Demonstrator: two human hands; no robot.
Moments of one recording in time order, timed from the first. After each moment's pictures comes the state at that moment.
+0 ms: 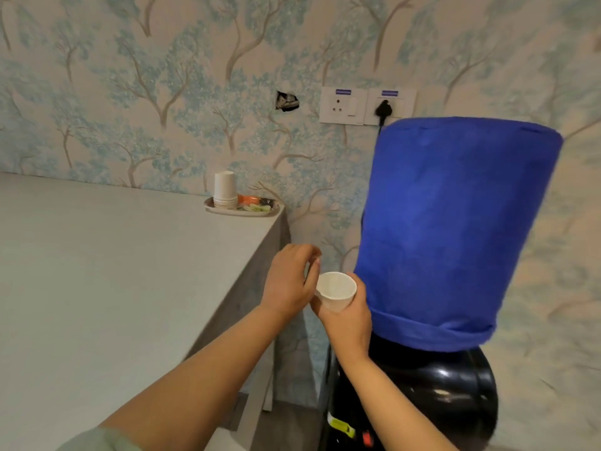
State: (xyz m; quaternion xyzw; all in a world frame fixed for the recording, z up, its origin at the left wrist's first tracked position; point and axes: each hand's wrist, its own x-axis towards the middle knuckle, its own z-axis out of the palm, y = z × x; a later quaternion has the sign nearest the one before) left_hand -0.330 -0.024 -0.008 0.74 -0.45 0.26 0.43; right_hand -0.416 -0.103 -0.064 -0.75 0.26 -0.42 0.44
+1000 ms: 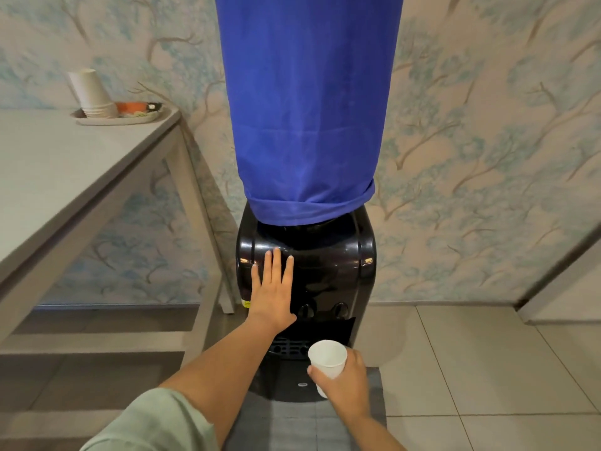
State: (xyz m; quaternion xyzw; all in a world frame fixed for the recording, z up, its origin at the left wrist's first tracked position) left_hand -0.506 -0.118 -0.209 0.90 -0.43 0.03 -0.01; right_hand -0.691 -0.150 -0.286 -0.73 0.48 -0.15 0.47
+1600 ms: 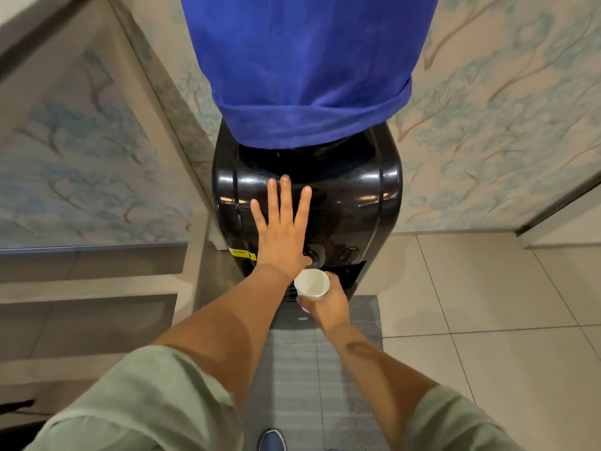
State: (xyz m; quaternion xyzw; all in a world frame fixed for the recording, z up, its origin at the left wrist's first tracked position) left_hand -0.493 -0.157 -0.249 0.90 -0.44 0.07 0.03; right_hand -0.609 -0.183 -0.347 -0.66 0.50 -0.10 0.55
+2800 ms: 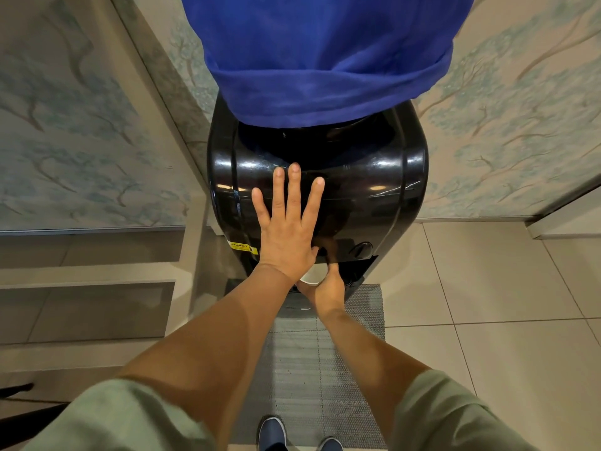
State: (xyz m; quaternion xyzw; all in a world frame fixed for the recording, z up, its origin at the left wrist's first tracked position) left_hand -0.486 -0.159 -0.270 0.86 -0.45 0.21 0.06; right_hand -0.569 -0.193 -0.391 -0.62 0.47 -0.17 0.61
